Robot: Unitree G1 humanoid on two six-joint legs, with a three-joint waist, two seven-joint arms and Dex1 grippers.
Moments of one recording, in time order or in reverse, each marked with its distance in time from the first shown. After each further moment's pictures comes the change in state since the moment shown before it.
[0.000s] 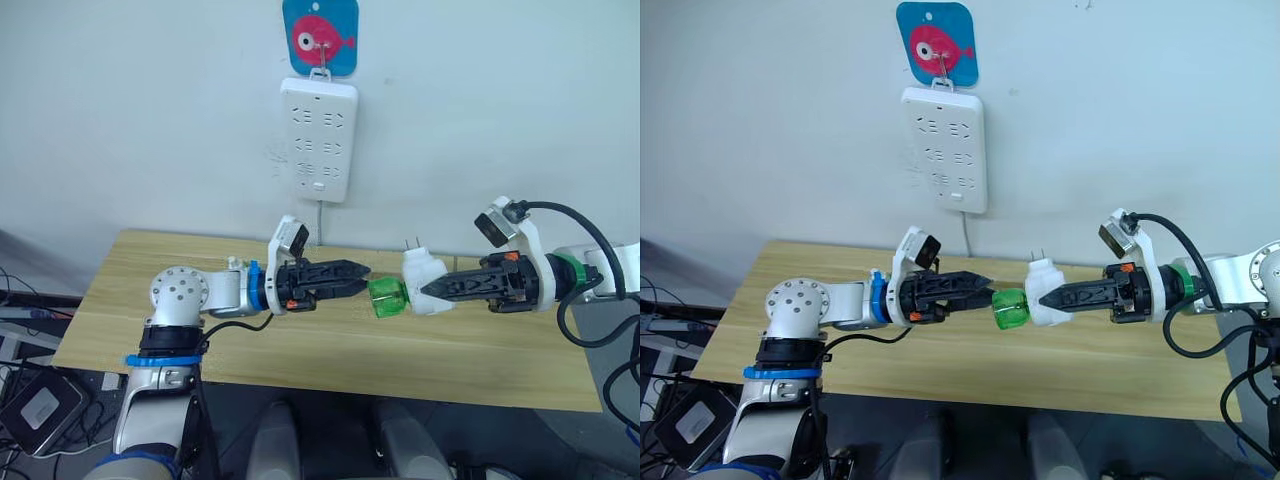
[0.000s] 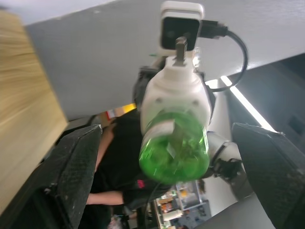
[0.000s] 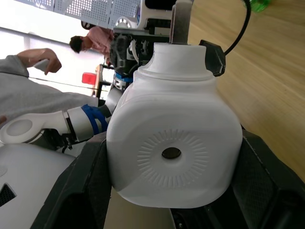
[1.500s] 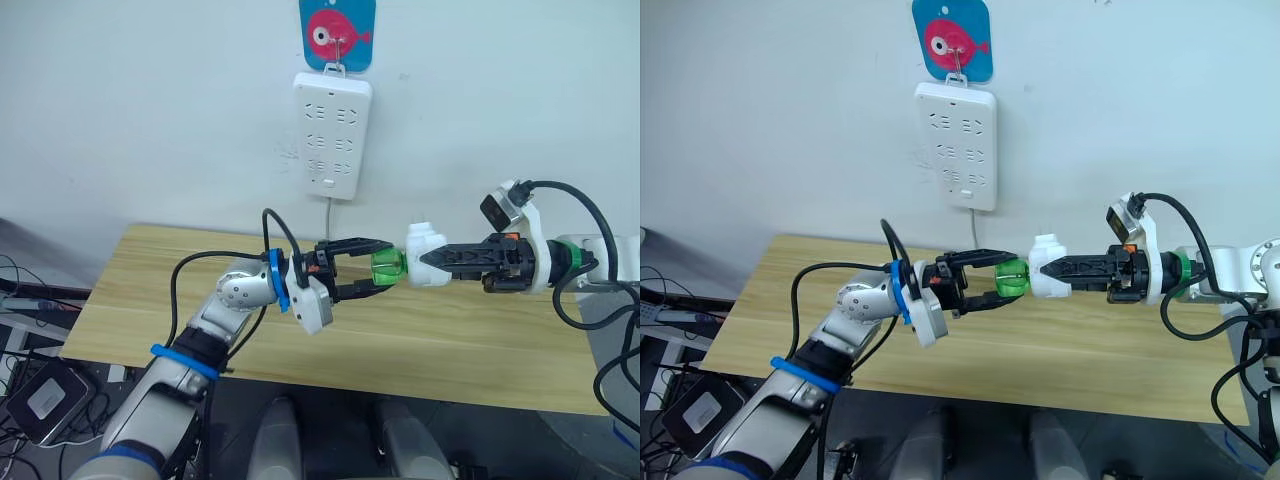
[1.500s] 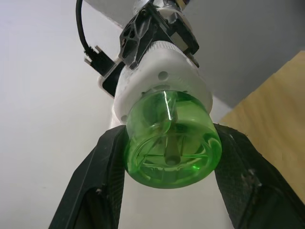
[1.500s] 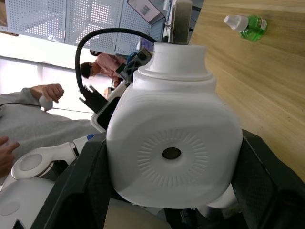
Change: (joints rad) left arm 0.000 0.039 -0.557 0.047 1.010 -2.040 -0.162; right arm -0.048 0.045 0.002 0.097 0.089 -0.038 -0.117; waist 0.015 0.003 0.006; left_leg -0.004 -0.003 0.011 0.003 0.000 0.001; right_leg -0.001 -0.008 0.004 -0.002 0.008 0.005
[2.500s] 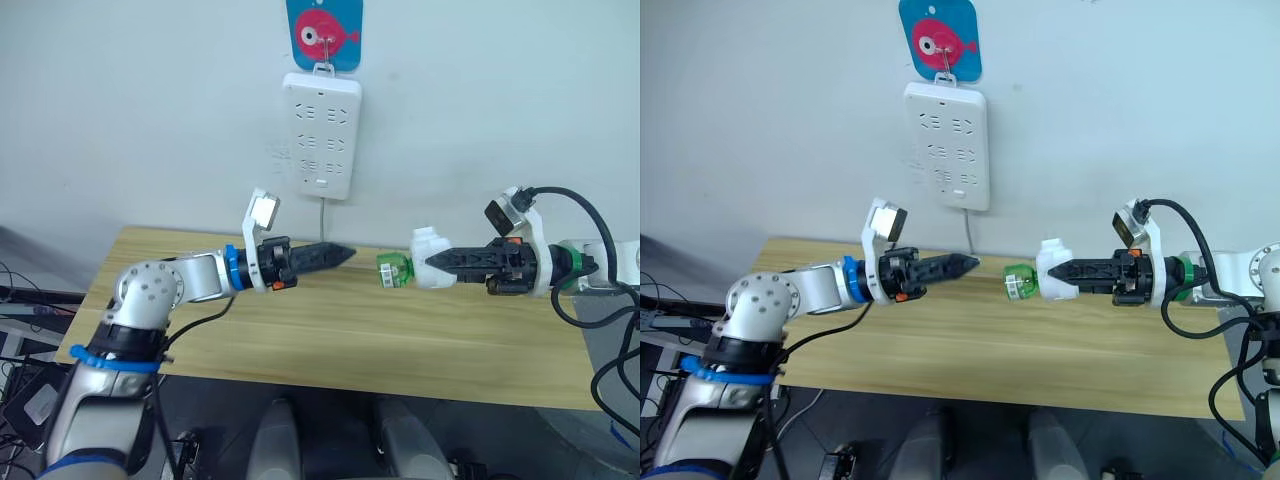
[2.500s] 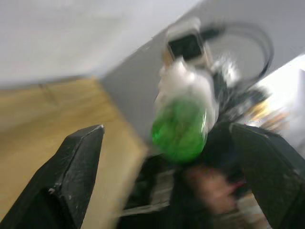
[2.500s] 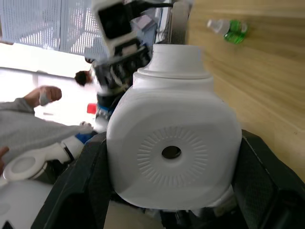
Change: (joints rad) left arm 0.011 0.192 0.292 -0.256 -0.750 1.335 0.061; right arm -0.015 0.030 -0.053 0.087 -0.168 0.036 0.103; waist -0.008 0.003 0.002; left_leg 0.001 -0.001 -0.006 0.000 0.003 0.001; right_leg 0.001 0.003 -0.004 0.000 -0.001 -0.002
